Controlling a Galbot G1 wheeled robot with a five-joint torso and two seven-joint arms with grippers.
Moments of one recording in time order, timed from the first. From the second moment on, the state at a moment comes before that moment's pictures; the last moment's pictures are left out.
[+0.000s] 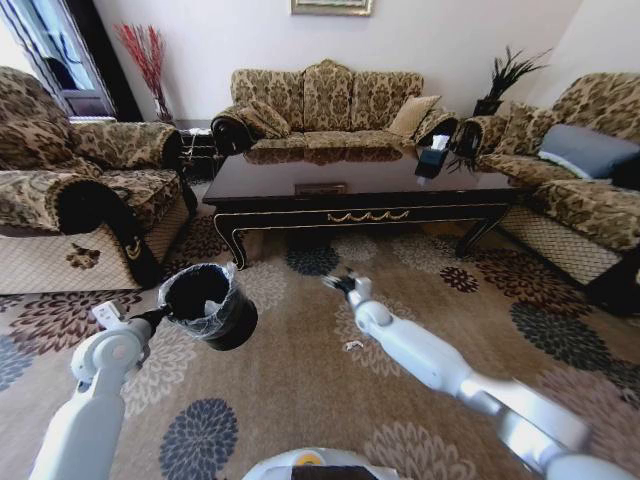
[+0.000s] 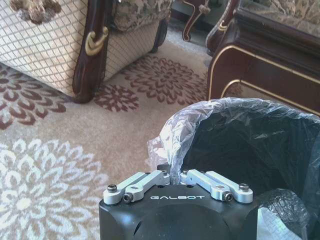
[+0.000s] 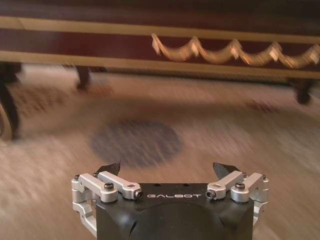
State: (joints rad) left arm 1.24 -1.11 -0.86 -2.00 -1.12 0.74 -0.57; right arm -0.56 1.02 -0.36 1.26 0.81 -0.03 0.38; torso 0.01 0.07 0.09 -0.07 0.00
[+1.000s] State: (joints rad) left arm 1.46 -1.15 -0.97 -2.15 -1.13 0.73 -0.62; right arm -0.77 1.34 0.02 0.67 0.53 0.12 0.17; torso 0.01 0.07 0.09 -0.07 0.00
